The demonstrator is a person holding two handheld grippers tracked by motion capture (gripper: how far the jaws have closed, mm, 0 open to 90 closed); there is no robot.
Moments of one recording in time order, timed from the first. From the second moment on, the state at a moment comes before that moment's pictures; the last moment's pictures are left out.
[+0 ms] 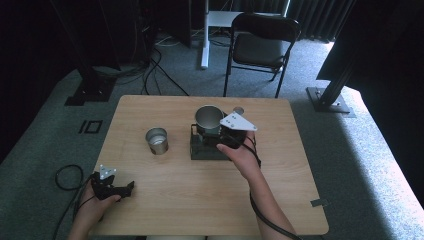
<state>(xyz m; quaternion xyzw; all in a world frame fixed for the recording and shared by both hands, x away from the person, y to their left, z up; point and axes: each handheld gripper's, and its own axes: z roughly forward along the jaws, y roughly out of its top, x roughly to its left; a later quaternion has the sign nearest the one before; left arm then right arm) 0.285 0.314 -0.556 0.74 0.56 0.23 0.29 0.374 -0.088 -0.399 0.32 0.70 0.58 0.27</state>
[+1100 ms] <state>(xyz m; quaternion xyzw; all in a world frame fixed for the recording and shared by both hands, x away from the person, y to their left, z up) 0.284 0.314 -0.556 0.74 0.56 0.23 0.29 0.404 -0.150 -0.449 0.46 0.64 0.49 0.36</state>
